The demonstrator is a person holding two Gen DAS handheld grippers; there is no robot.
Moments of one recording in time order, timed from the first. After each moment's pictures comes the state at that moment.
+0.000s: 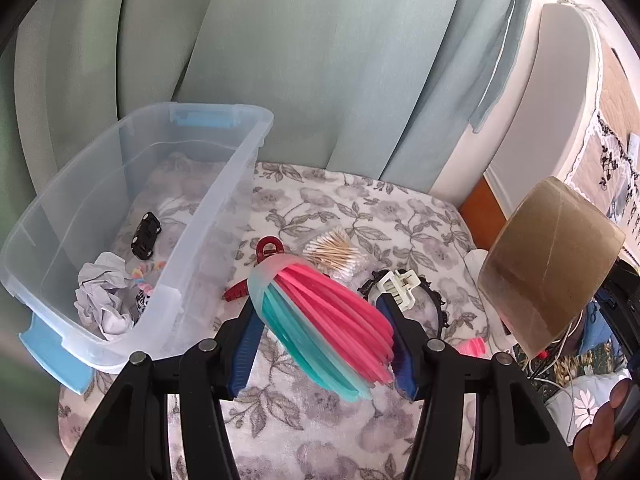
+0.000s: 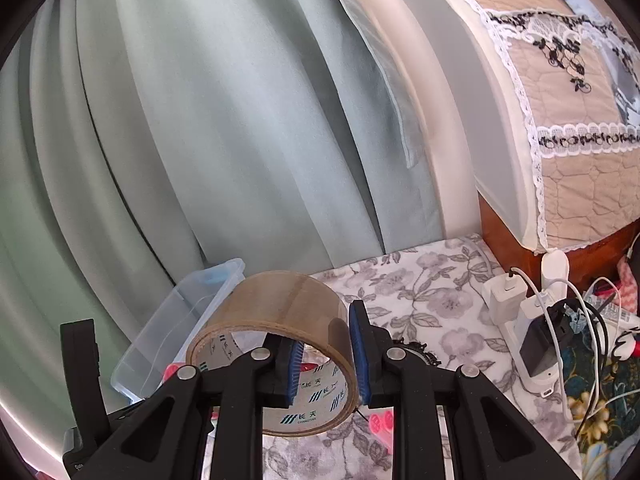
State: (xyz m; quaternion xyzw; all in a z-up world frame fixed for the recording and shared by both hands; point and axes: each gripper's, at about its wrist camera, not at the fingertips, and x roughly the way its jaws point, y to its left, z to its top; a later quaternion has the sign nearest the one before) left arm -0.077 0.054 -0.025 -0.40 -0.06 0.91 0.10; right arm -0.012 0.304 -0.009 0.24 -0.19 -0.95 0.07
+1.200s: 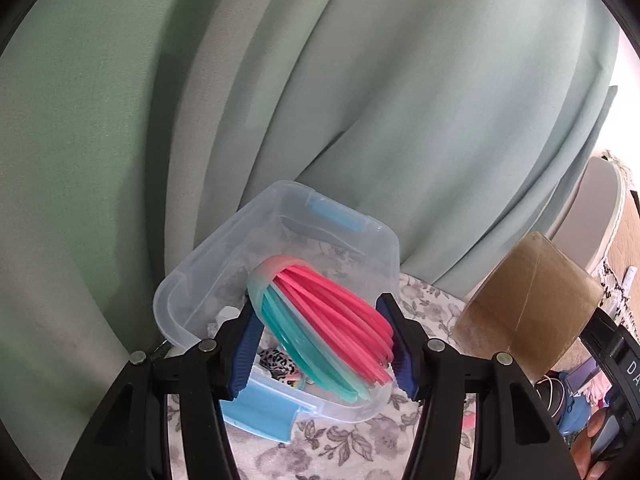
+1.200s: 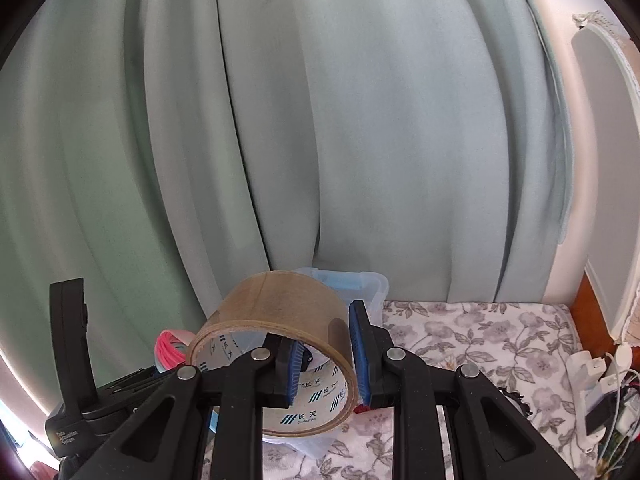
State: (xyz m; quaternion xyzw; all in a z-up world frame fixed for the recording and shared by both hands) left arm -0.057 -0.119 0.035 -0.31 -0.18 0.93 0.02; right arm -0.025 0.133 0.062 0.22 -0.07 -0.95 0.19
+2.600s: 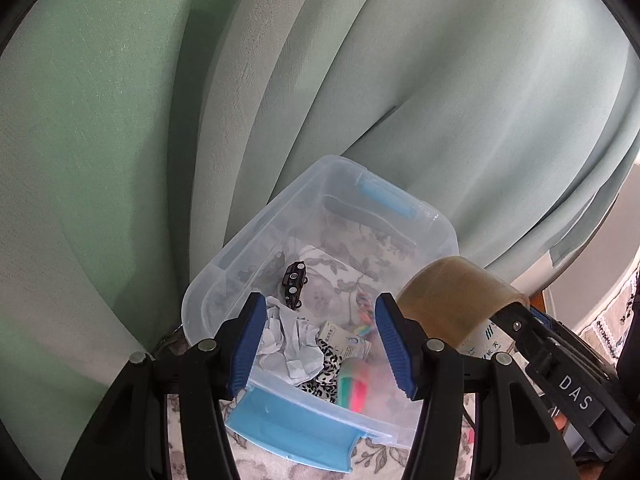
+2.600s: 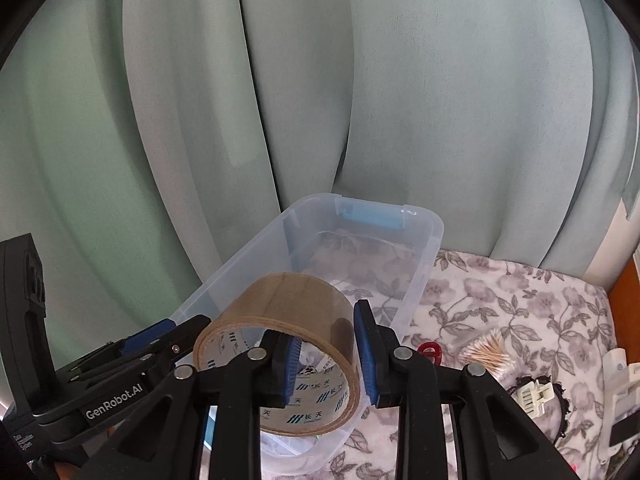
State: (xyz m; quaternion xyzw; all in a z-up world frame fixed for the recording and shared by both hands) left arm -0.096 -0.142 -0.002 -0.36 -0.19 0.91 -0.01; right arm -0.103 0.067 0.005 0.34 -0.01 -0.92 0.22
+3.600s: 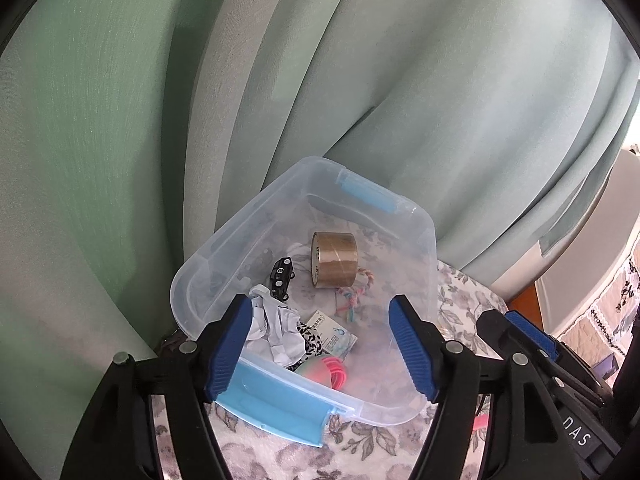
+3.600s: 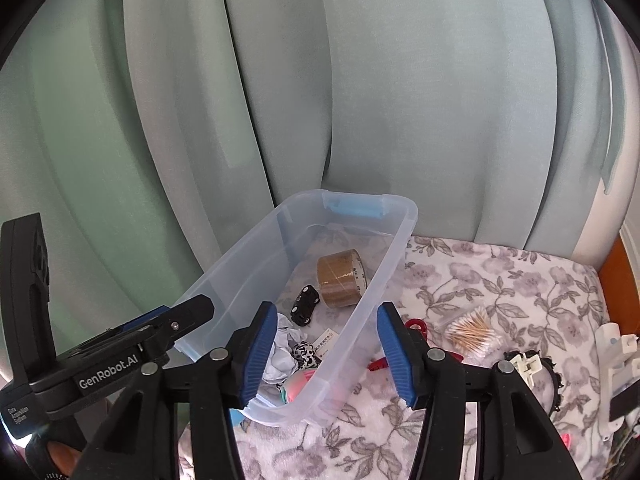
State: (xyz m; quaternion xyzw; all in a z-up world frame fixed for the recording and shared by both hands) left arm -0.072 -0.119 0.021 -0.35 -0.17 0.92 -0.01; right arm -0.071 0.102 0.011 0.33 -0.04 -0.92 0.21
